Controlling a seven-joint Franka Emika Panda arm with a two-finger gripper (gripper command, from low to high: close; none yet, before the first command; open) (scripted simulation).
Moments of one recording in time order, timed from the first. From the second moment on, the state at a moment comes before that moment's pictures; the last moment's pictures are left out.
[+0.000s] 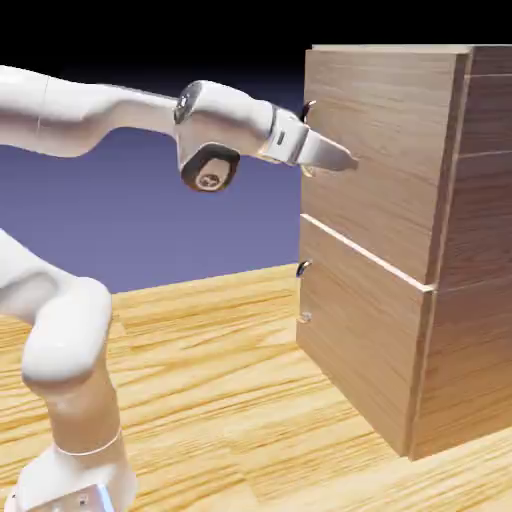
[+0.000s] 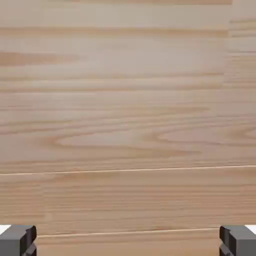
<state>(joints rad) -0.31 -0.75 0.45 -2.57 0.90 3.11 0.21</state>
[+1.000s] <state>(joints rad) -0.77 -1.02 1.09 -2.21 2.21 3.21 -0.56</state>
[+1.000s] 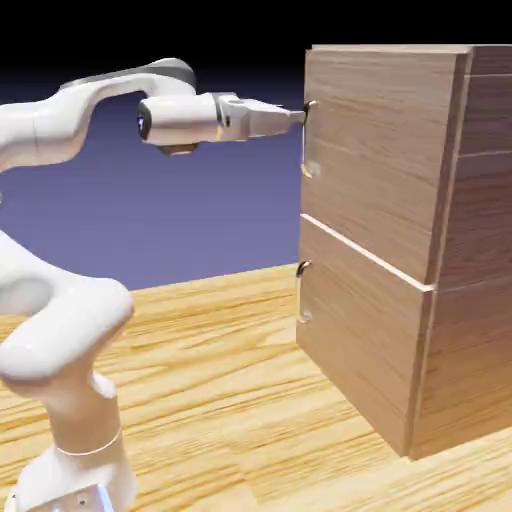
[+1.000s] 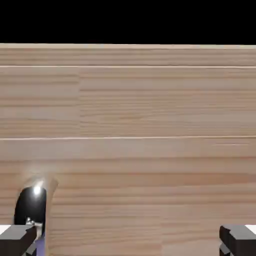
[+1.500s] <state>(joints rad) -1.04 -1.06 1.29 -2.03 2.48 3.18 -0.70</state>
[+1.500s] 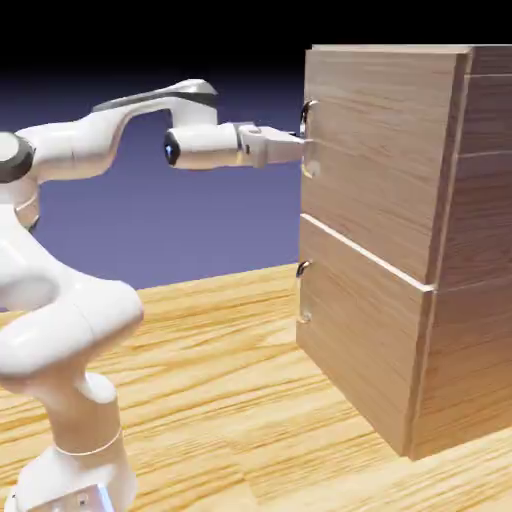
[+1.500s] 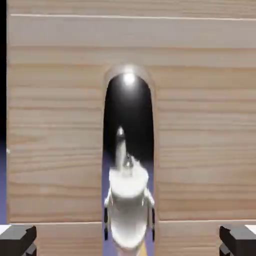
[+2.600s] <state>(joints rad) 0.04 -1.48 0.33 -2.97 1.78 2.59 -0.64</state>
